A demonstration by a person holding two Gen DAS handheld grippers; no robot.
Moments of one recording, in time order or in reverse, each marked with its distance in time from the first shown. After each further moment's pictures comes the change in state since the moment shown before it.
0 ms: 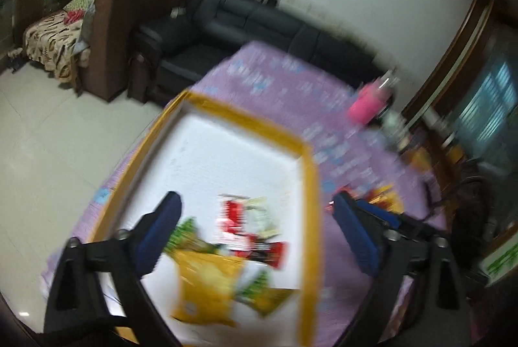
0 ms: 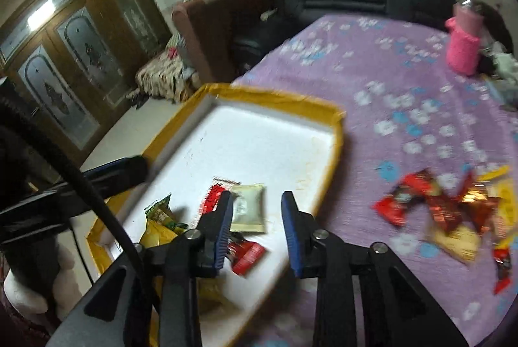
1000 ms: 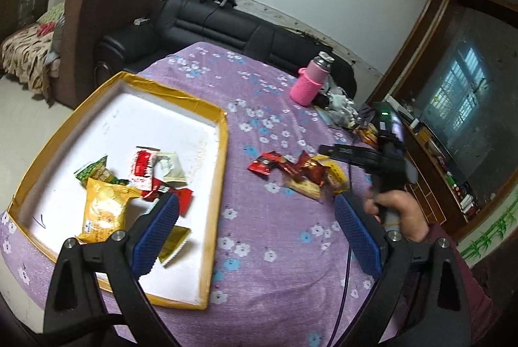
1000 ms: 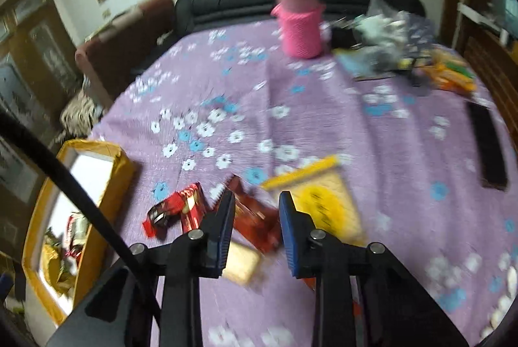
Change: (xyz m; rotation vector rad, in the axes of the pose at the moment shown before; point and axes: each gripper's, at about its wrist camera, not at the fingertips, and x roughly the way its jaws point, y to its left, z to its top) left arm -0.013 -0.079 -0.071 0.092 0.014 -0.067; right arm 0.003 -0.183 0.019 0.194 0.045 -0.281
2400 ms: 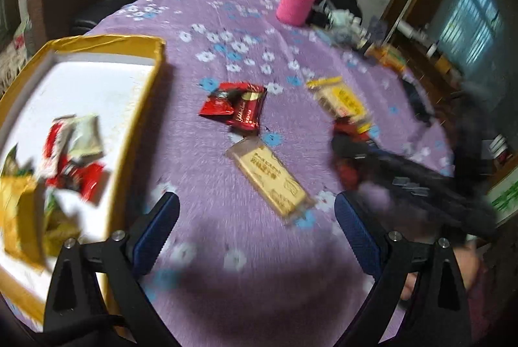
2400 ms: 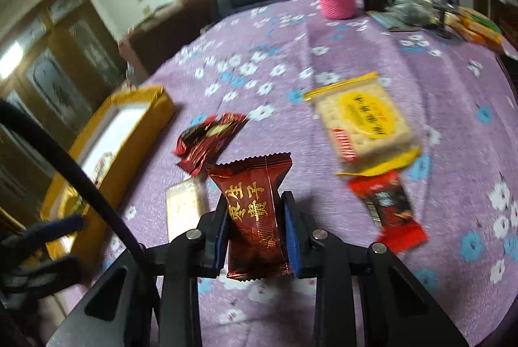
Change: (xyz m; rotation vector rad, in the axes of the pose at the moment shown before) left arm 0.138 -0.071 -0.036 0.186 0.275 0.108; right arm -0.034 -0.033 -0.099 0.018 -0.057 0.239
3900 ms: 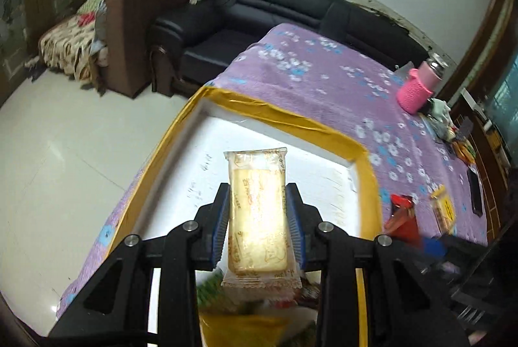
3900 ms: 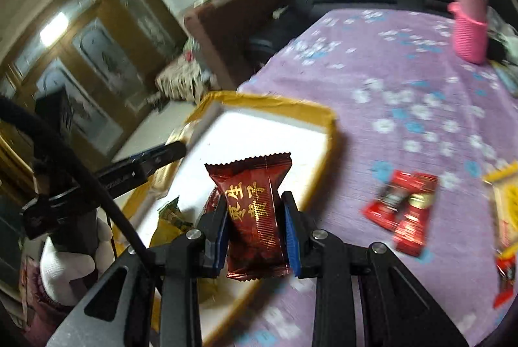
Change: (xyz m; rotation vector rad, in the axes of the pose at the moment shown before) left arm -0.047 0.219 0.077 -0.252 -0.108 0.167; right arm 0.082 0.200 0.057 -0.189 0.168 0.187
